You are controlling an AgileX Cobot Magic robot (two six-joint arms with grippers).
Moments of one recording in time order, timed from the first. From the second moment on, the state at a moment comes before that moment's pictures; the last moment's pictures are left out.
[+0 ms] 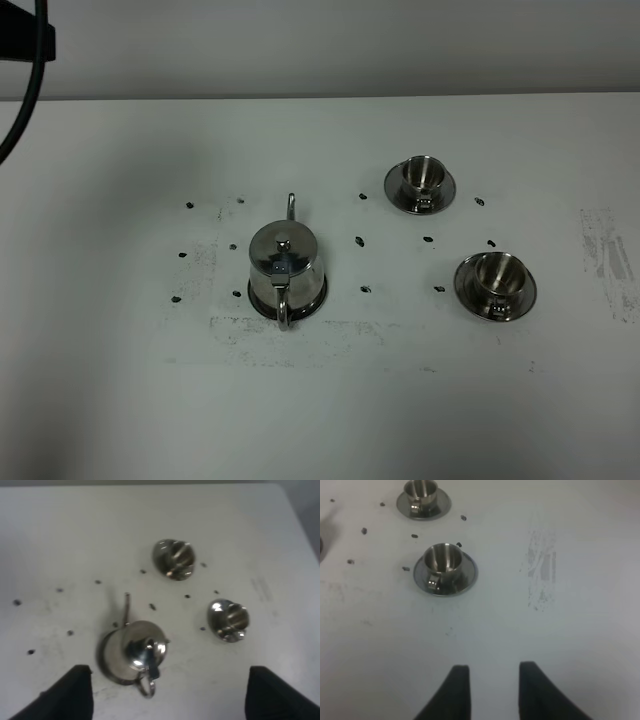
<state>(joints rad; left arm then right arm) 0.09 1.33 -1.46 -0.71 1.15 0.42 0.09 0.06 -0.52 0.08 1.11 -0.13</state>
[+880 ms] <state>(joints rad) -0.71 1.68 -1.46 -0.23 0.91 0.10 0.09 0.06 -0.52 0.08 1.11 -0.13</state>
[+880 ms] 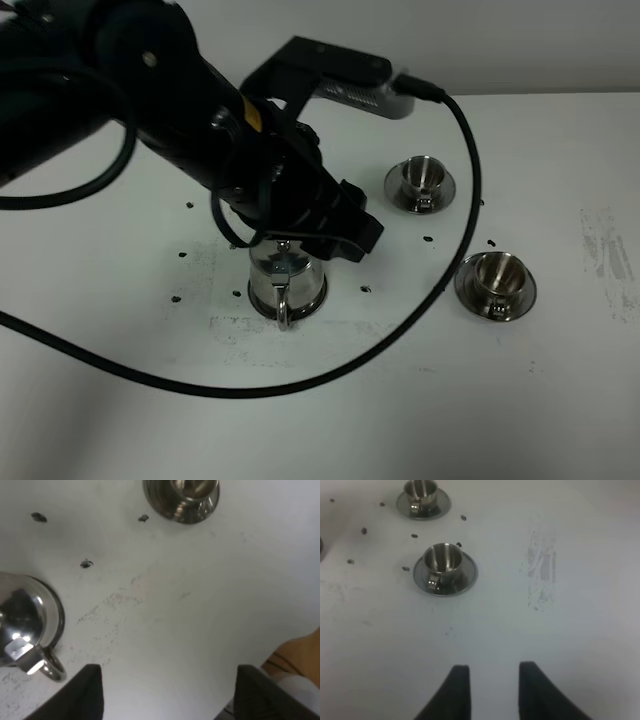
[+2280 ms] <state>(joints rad) -0.83 2.05 -1.46 0.08 0.85 -0.03 0.09 0.06 -0.52 0.08 1.11 -0.13</state>
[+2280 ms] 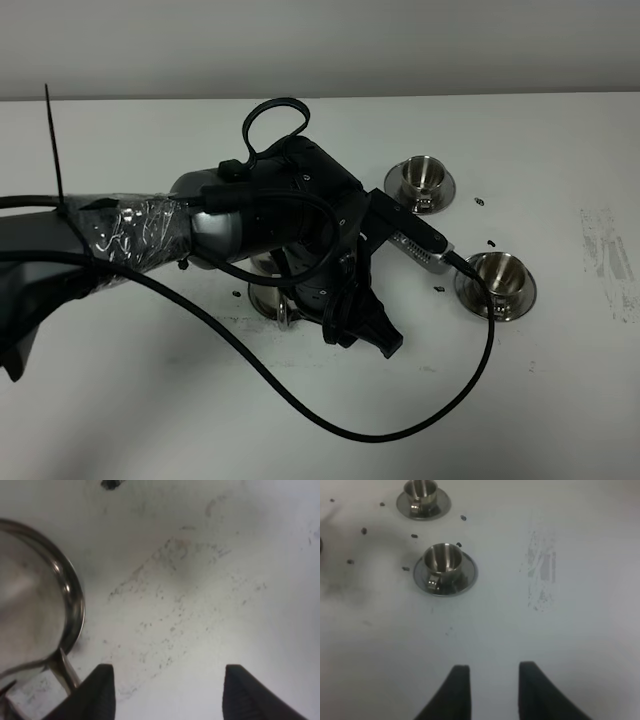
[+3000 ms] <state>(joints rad) -0.83 2.06 -1.46 0.17 0.94 -0.02 0.09 0.06 -0.52 0.08 1.11 -0.13</state>
